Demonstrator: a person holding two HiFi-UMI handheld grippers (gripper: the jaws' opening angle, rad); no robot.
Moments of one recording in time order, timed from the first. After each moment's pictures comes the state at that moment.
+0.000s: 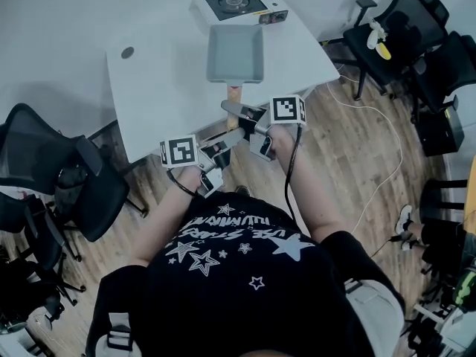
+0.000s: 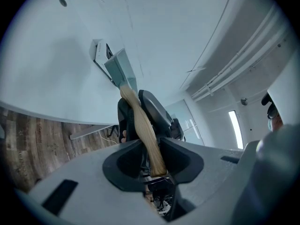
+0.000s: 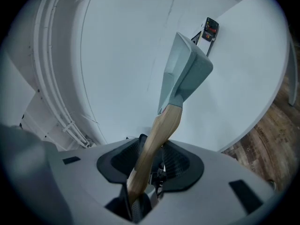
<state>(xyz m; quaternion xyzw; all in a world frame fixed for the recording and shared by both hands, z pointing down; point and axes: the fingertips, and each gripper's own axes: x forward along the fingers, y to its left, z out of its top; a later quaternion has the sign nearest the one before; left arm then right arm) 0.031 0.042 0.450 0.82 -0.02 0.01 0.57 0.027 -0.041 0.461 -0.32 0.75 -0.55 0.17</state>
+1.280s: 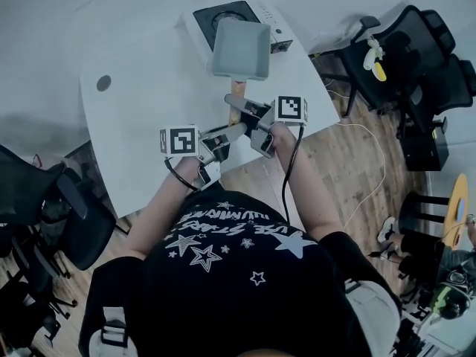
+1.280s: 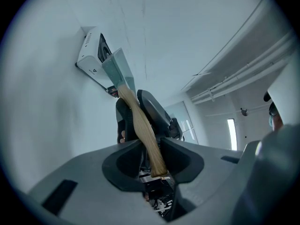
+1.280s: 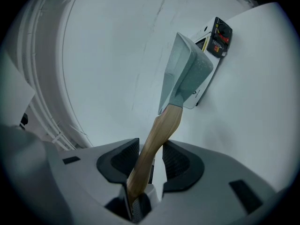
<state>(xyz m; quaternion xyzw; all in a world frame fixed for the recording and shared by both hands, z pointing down) 0.130 -0.162 0.467 0.81 0.03 0.01 0.58 0.130 -0.244 0.483 -0.35 0.73 -0.56 0.17</state>
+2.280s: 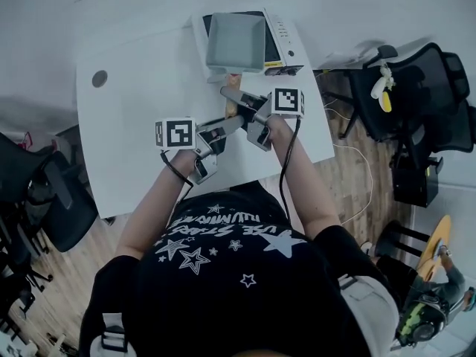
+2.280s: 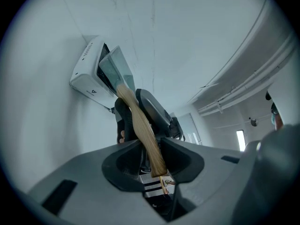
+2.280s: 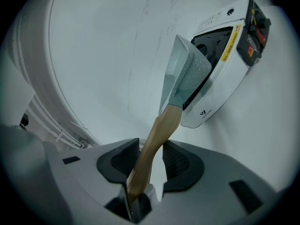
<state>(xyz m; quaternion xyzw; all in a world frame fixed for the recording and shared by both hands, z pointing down) 0.177 -0.260 0.468 0.80 -0.04 -0.03 0.59 0.163 -0.342 0.490 -0.30 0.74 -0.59 0.11</state>
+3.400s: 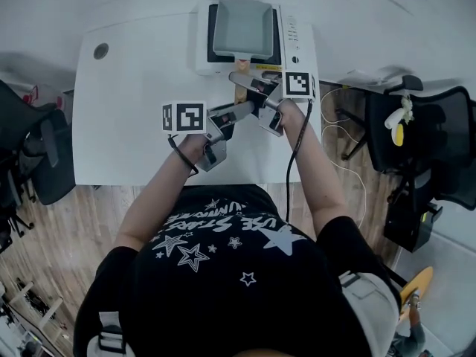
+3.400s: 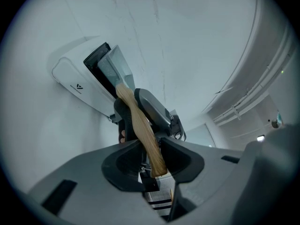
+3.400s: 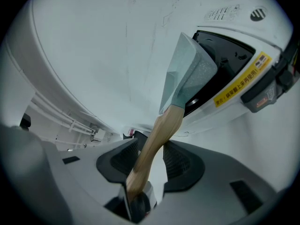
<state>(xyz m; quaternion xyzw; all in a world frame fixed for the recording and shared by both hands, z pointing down) 0.259 -0.297 0.482 0.79 -0.15 -0.05 0.59 0.222 -0.373 0.502 -0.18 0.78 -0.60 0.04</state>
